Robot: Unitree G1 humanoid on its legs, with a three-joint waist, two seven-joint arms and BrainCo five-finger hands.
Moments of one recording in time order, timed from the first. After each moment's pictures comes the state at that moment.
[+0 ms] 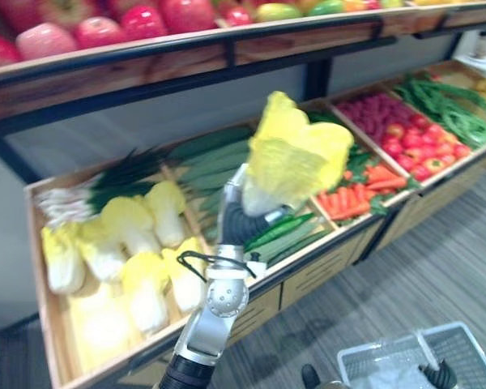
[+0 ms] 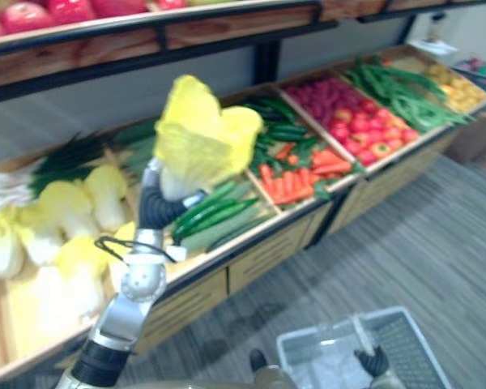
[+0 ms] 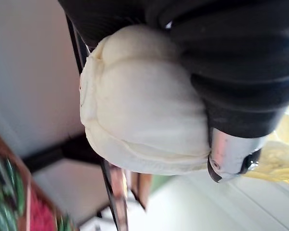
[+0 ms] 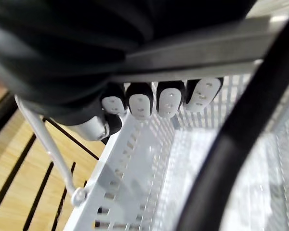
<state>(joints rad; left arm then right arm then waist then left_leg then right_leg) -0.12 0.20 -0.39 -0.22 0.34 -0.28 0.31 0.22 -0.38 -0.24 0.66 -0.54 -0.11 -0.05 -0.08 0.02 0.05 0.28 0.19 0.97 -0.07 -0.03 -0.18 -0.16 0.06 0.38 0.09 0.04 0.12</state>
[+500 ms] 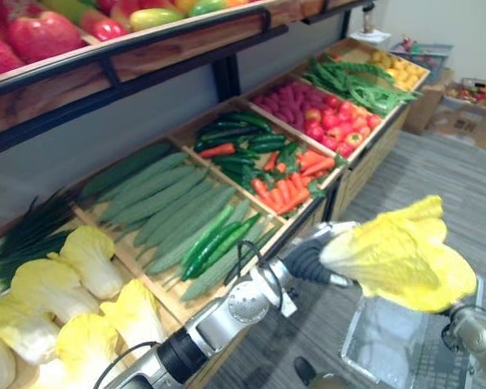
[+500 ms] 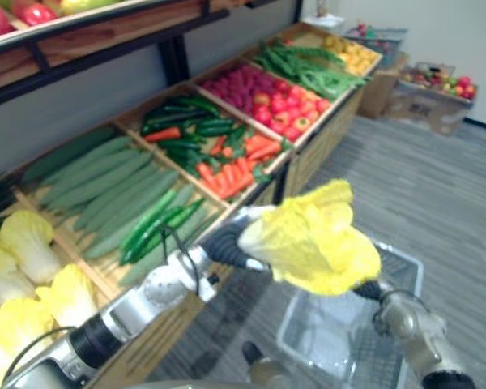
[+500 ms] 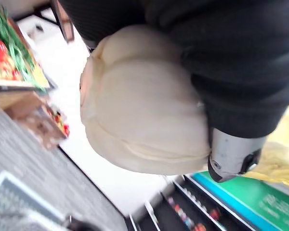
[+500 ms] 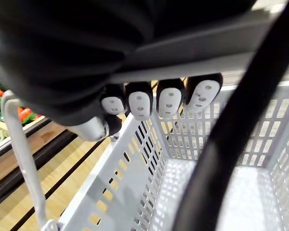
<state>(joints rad) -0.38 0.38 -0.81 -0.11 0.08 -0.32 0.00 0.06 -0.77 0.05 0.40 -0.55 -0.23 0.10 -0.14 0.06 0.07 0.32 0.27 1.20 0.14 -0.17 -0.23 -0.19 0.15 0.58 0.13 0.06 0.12</state>
